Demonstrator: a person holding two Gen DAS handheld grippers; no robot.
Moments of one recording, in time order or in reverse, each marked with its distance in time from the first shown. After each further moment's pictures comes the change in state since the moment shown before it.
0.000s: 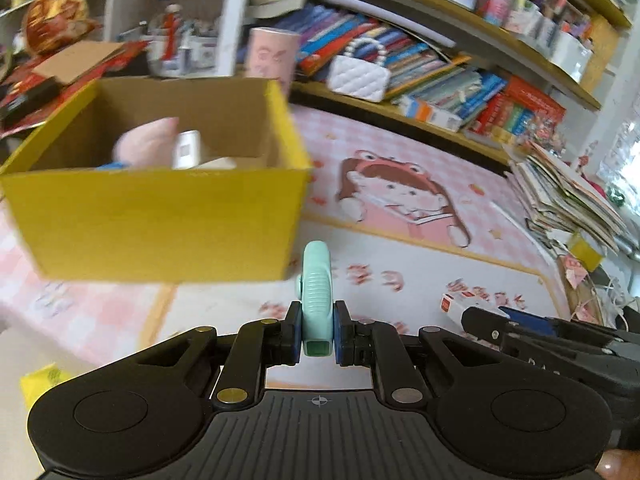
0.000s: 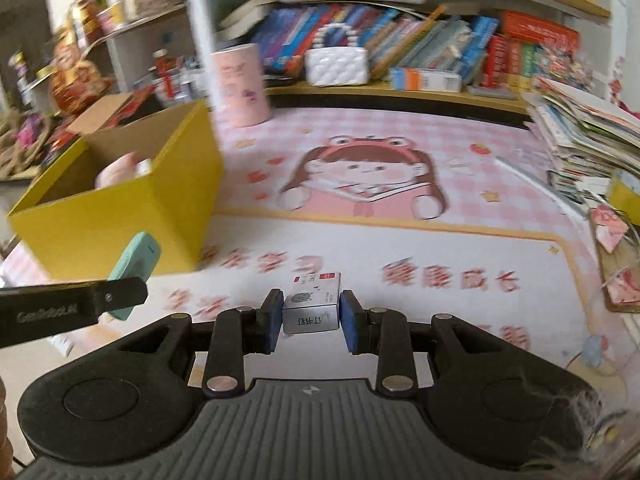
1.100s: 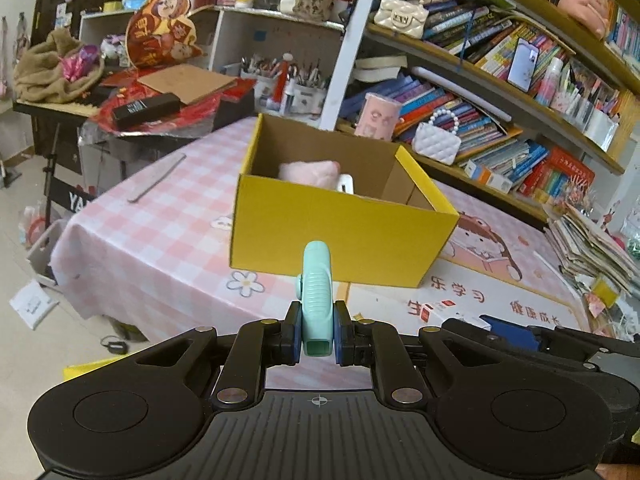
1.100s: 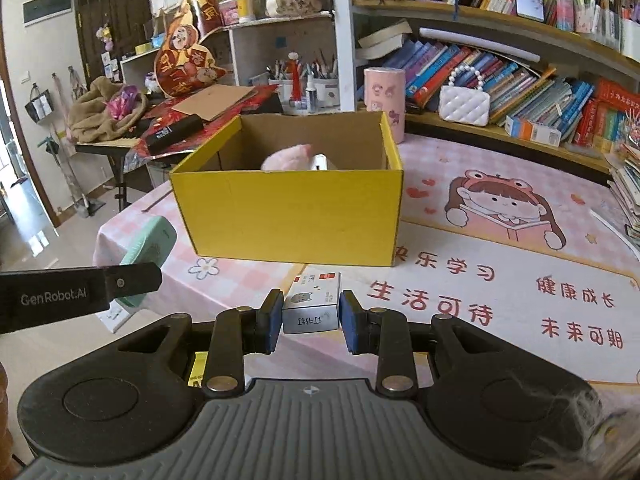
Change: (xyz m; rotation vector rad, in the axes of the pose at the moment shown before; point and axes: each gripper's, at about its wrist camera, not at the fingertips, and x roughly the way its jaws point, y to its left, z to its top) left arm -0.111 0.122 -0.038 -0.089 -0.142 0.079; right arm -0.037 0.155 -0.028 -0.146 -0.066 0.133
